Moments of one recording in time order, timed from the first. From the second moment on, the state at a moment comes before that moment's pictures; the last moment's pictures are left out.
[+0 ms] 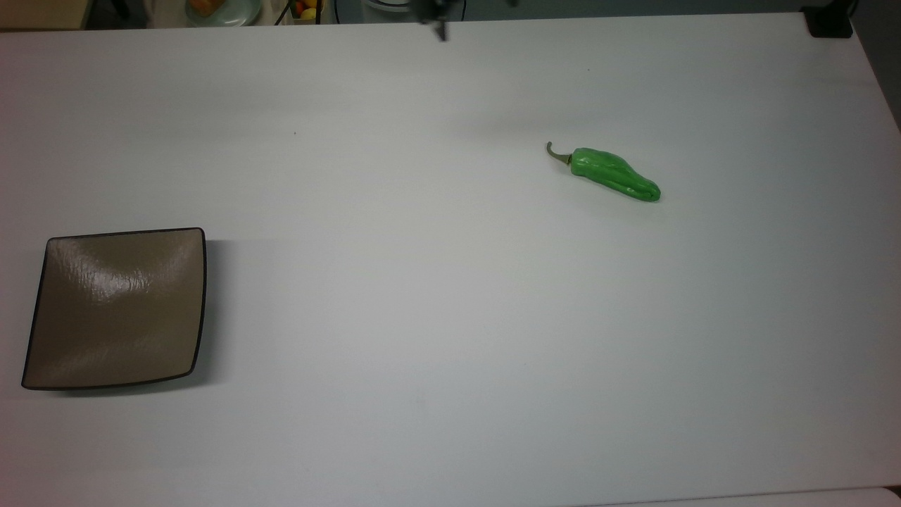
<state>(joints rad) 0.16 0.02 0.18 -1.64 0.03 1.60 -0.31</state>
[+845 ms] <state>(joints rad) 0.26 0.29 0.32 -1.70 0.04 1.91 -0.31</state>
